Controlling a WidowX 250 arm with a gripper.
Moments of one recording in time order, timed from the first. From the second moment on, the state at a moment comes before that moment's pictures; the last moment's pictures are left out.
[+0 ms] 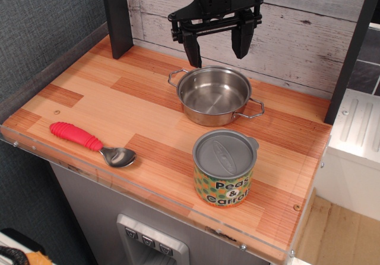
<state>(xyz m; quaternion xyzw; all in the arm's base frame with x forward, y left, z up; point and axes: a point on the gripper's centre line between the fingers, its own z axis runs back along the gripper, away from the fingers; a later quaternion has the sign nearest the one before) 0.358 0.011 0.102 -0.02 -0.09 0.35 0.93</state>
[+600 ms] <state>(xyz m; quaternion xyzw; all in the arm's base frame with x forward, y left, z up) 0.342 0.020 0.089 0.01 -0.08 0.40 0.91</state>
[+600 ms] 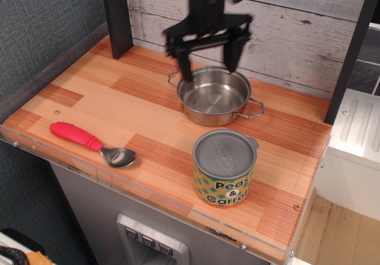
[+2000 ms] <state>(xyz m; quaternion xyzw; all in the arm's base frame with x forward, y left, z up) 0.241 0.139 0.040 0.09 -0.04 0.67 0.73</state>
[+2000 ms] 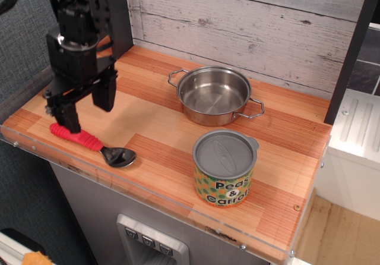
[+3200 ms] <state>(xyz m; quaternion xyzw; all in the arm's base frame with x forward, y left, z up) 0.238 0.147 0.008 0.06 -0.08 0.71 0.70</state>
